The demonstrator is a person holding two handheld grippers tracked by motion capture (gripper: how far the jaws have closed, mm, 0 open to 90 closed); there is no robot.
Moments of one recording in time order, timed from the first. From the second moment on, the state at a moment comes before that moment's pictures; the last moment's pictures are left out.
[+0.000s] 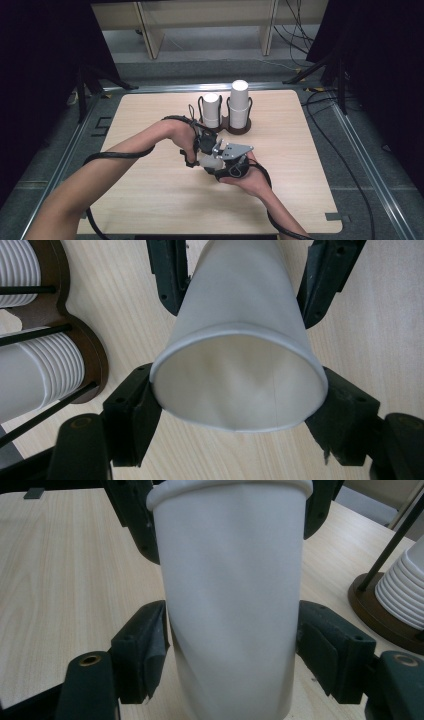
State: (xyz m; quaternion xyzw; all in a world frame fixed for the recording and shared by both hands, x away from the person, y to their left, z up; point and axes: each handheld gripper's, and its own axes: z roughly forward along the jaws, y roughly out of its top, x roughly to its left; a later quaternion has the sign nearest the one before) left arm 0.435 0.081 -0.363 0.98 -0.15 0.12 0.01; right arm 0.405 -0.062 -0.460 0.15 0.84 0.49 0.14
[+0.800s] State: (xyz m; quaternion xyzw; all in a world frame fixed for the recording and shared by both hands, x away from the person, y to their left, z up) left arm 0.434 0.080 -0.362 0.98 -0.16 0.11 0.01; right arm 0.406 -0.063 -0.462 0.15 0.84 0.50 0.14
